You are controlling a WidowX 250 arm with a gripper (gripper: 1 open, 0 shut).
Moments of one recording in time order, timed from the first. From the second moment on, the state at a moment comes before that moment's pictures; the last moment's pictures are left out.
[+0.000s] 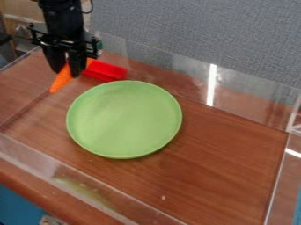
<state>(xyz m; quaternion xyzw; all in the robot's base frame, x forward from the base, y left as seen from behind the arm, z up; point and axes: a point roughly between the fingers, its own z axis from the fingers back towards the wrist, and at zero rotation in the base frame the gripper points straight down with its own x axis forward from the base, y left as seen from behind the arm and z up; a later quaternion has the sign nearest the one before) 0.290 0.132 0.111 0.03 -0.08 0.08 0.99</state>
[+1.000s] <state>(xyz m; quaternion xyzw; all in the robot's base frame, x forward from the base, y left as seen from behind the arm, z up) 0.288 0.131 0.100 0.03 -0.06 0.07 1.00</state>
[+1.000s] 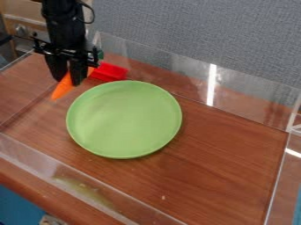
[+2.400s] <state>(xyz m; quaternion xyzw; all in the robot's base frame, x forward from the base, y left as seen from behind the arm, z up) 0.266 0.188 0.025 0.02 0.01 0.07 1.00</state>
